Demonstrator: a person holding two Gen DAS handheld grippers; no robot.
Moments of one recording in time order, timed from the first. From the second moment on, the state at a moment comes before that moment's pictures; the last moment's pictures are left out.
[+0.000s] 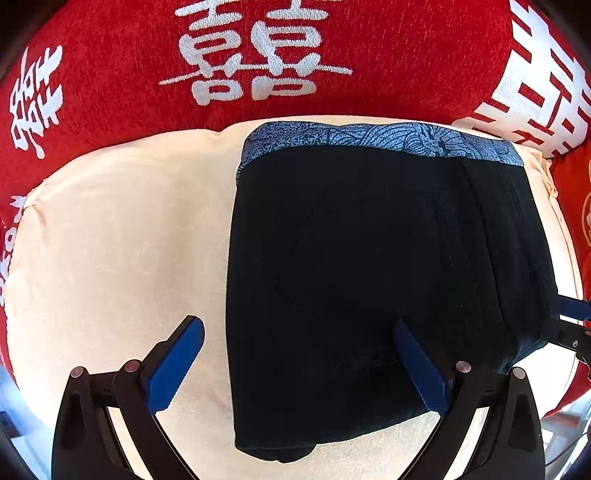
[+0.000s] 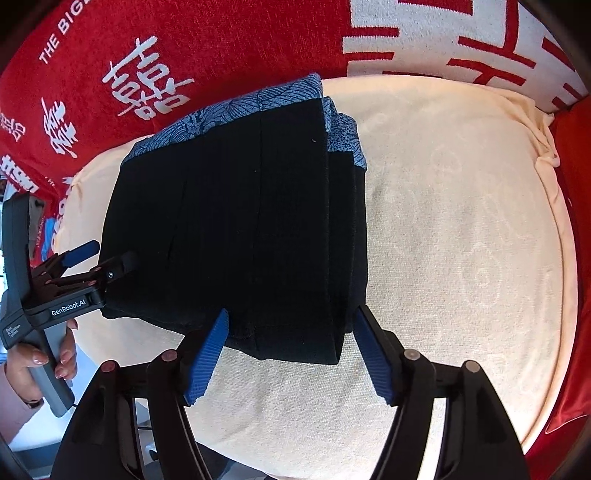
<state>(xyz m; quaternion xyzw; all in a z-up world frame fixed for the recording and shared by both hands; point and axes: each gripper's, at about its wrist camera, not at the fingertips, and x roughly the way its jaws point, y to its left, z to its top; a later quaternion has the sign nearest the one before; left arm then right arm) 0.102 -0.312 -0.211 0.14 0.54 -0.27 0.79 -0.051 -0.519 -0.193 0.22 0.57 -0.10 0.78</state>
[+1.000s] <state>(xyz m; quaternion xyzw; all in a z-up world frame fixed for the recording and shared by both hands) 0.177 -0.297 -0.226 0.02 0.60 -0.39 0.70 -0.043 -0.606 -0.219 0.41 0.50 0.01 0.76</state>
